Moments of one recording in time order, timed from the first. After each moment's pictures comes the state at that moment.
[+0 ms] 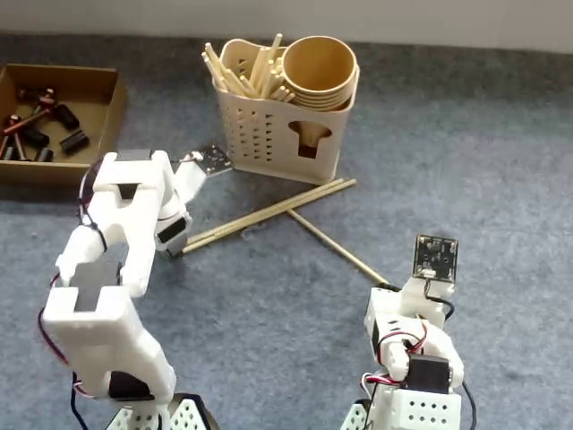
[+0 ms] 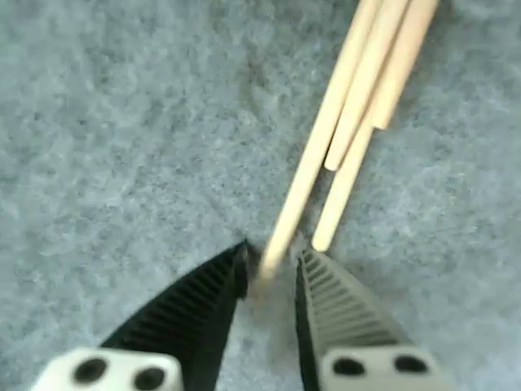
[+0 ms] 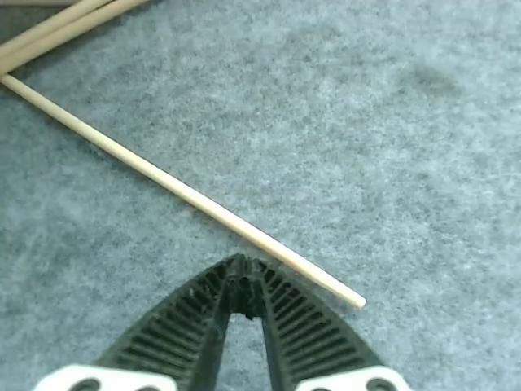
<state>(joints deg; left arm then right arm) -9.5 19.0 13.8 71.8 -46.6 1.8 -104.1 96.0 64.4 -0.3</state>
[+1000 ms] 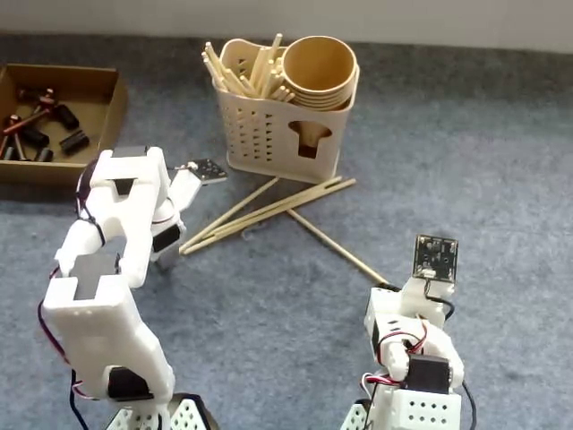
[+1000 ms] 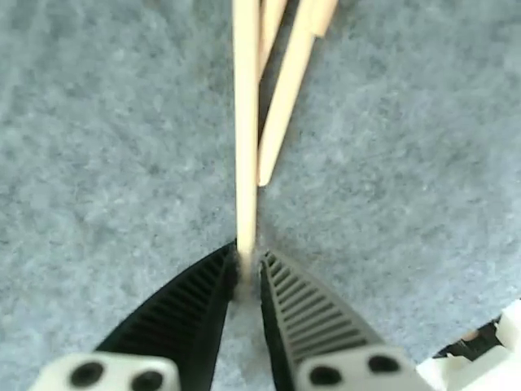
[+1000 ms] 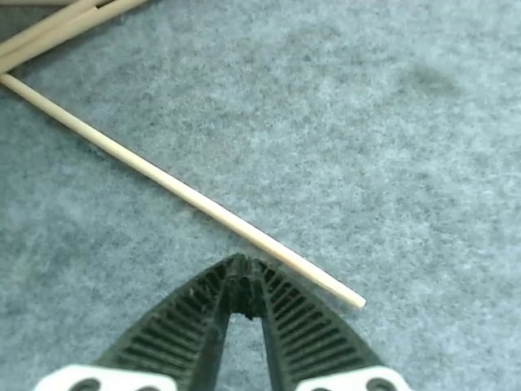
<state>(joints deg) -11.2 20.7 11.2 85.8 -46.9 1.8 -104.1 96.0 64.4 -0.3</state>
